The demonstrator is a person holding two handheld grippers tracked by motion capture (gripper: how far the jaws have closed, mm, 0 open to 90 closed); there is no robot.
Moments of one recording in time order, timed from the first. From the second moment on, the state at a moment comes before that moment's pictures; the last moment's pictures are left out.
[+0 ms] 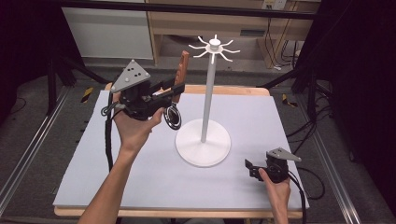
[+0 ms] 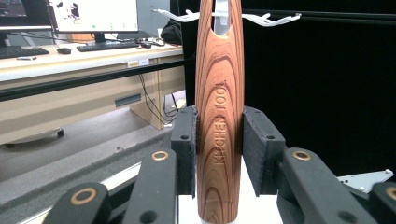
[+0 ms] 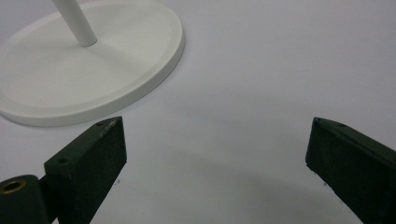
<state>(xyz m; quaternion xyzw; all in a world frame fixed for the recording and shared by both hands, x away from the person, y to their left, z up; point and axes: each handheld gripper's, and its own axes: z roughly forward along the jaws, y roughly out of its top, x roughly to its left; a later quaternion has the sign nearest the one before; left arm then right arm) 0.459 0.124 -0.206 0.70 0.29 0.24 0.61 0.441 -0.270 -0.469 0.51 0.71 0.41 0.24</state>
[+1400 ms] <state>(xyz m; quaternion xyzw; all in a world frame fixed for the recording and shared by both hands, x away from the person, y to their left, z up) 0.479 0.099 -0.207 0.72 0.28 0.24 0.59 0.441 -0.273 -0.470 0.52 0.71 0.41 0.24</state>
